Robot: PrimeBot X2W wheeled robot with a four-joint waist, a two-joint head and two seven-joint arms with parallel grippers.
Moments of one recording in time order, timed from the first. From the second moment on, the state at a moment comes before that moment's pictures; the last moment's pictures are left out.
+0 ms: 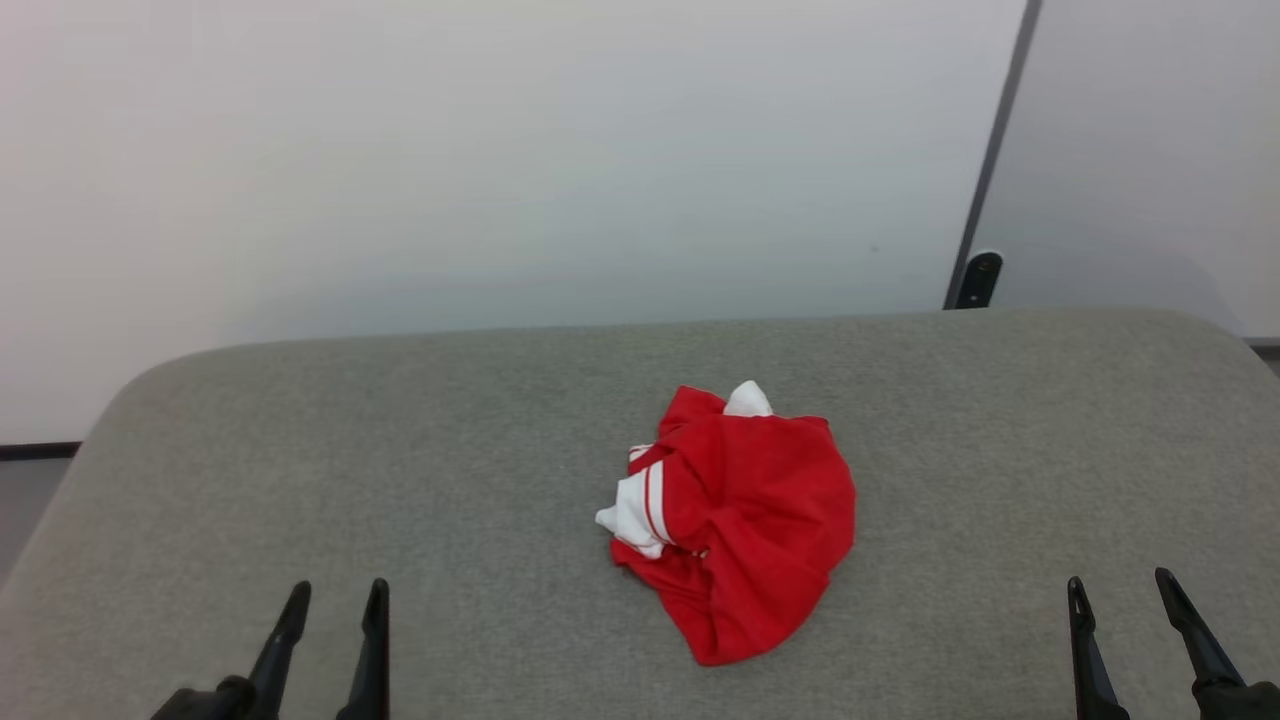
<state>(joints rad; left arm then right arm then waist) 0.13 0.17 0.01 0.07 -0.32 -0.13 -0.26 0.16 -0.05 -0.12 0.02 -0.08 0.13 -0.26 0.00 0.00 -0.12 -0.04</state>
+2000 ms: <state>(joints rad) -0.46 0.53 -0.39 0.29 -0.80 -0.13 0.45 0.07 -0.05 -0.03 0.08 -0.03 0.13 -0.26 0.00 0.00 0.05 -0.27</state>
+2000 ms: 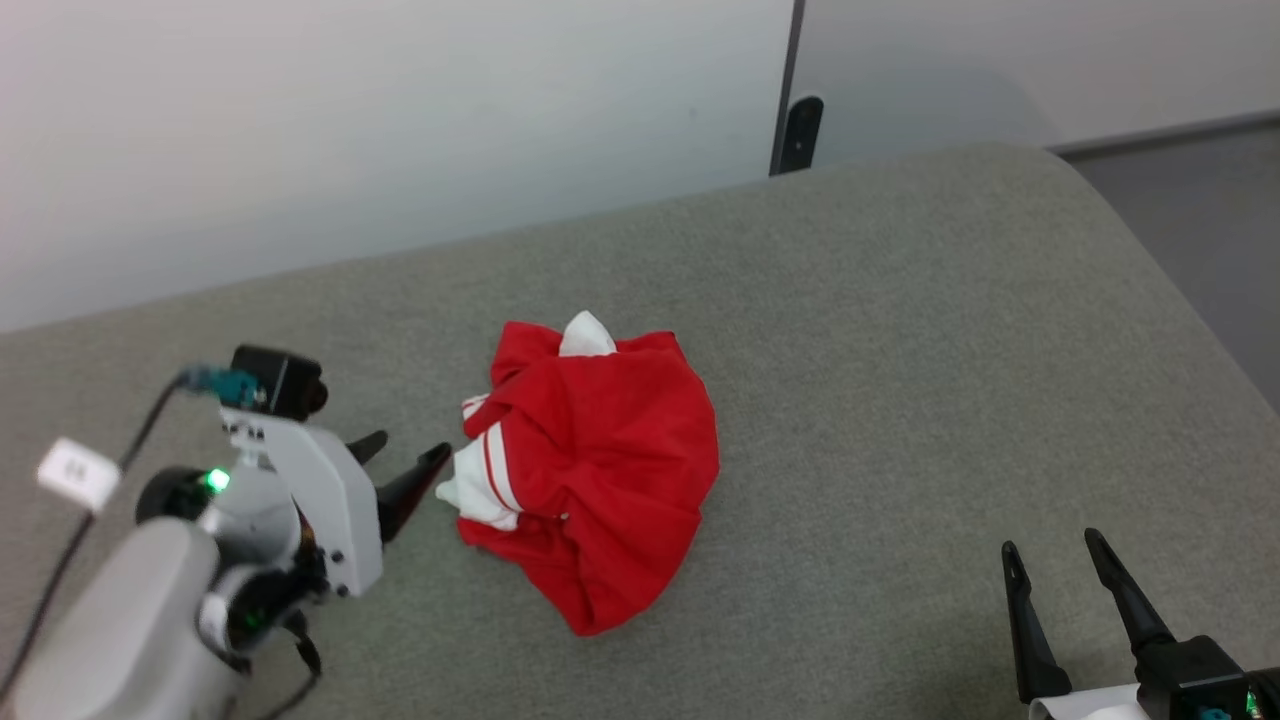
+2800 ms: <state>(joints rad) -0.71 0.51 -0.52 0.43 -0.86 -0.03 0.99 0.01 -0.05 0.00 0.10 0.01 0.13 -0.26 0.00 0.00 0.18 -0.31</state>
